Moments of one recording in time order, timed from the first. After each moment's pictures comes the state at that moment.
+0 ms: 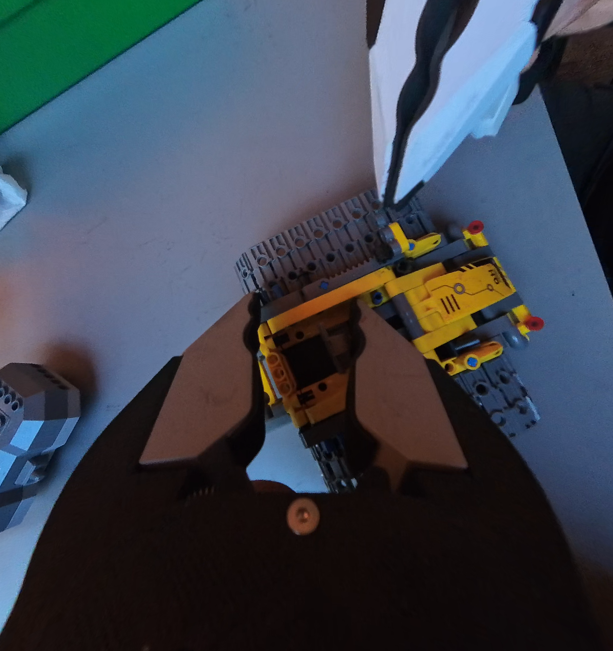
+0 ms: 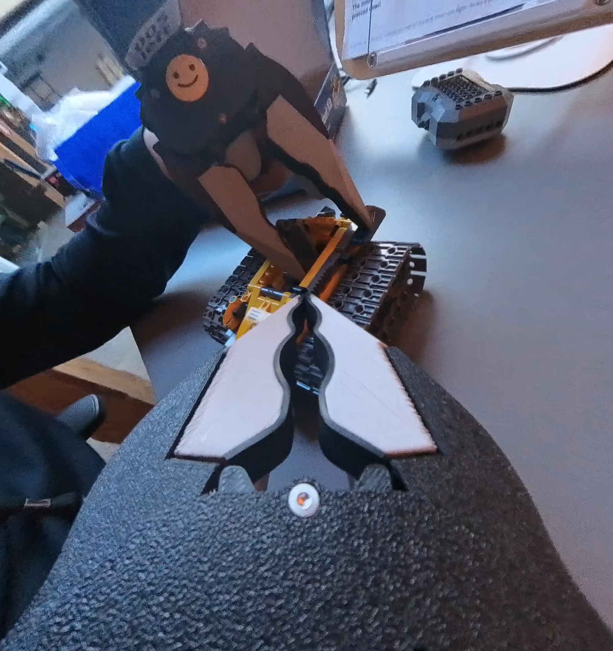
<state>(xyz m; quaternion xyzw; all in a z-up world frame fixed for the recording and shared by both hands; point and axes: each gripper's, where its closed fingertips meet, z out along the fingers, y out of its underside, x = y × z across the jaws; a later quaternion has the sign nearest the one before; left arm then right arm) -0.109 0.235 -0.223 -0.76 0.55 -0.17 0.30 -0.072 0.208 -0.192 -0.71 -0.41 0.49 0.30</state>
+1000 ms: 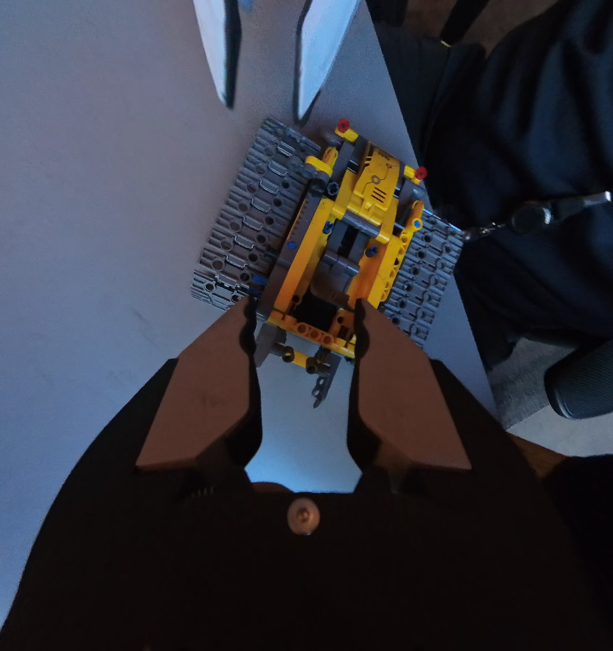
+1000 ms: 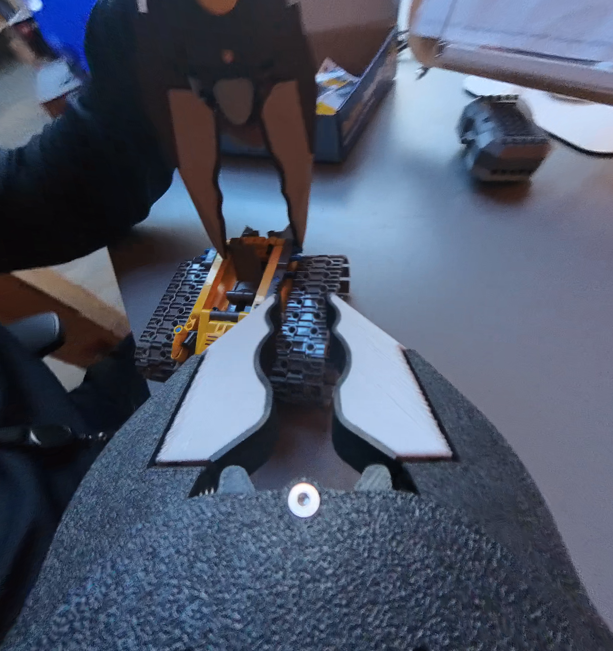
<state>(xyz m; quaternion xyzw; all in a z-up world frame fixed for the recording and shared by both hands) -0.131 0.159 -0.211 -0.75 0.59 -0.27 0.14 -0.067 0.199 -0.182 -0.66 -0.53 0.43 0.31</state>
